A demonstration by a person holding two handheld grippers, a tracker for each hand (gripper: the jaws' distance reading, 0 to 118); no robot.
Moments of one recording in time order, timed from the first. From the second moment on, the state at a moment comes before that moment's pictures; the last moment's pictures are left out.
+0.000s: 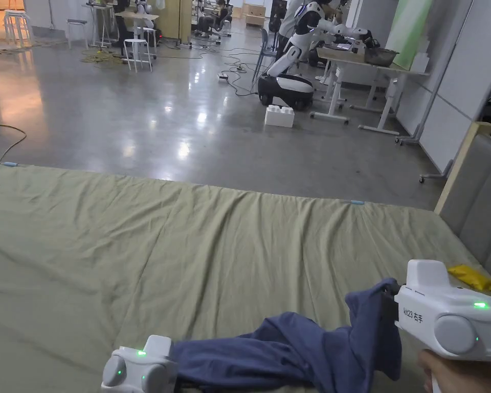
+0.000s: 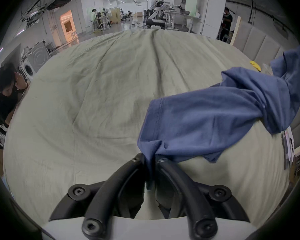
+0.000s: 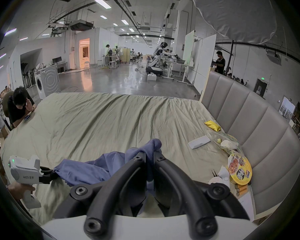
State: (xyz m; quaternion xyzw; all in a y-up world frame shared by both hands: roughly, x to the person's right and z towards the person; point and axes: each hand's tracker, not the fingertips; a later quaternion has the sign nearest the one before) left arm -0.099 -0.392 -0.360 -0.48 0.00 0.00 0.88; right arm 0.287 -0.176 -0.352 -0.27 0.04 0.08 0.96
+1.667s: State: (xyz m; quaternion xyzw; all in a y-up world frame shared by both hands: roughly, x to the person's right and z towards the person) left arm -0.333 -0.183 -0.315 -0.23 0.05 0.05 0.97; right arm 0.219 -0.169 -0.357 -0.22 0.09 0.10 0.97
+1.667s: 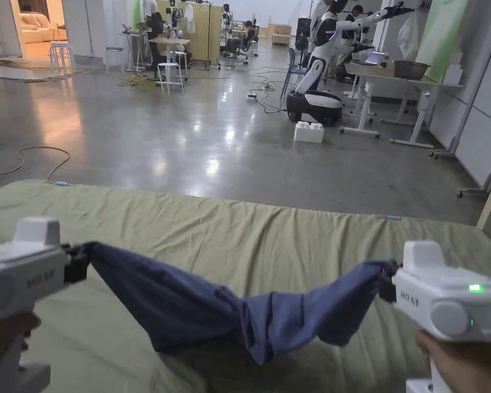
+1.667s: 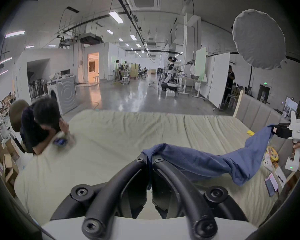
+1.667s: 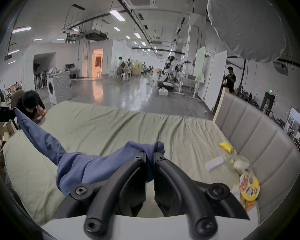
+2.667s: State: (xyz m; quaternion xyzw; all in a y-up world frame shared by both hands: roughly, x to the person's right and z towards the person) left arm -0.236 -0.325 -0.167 -0.33 0.09 0.06 0.94; right arm 0.226 -0.286 -0.223 -0.23 0.03 0.07 0.97
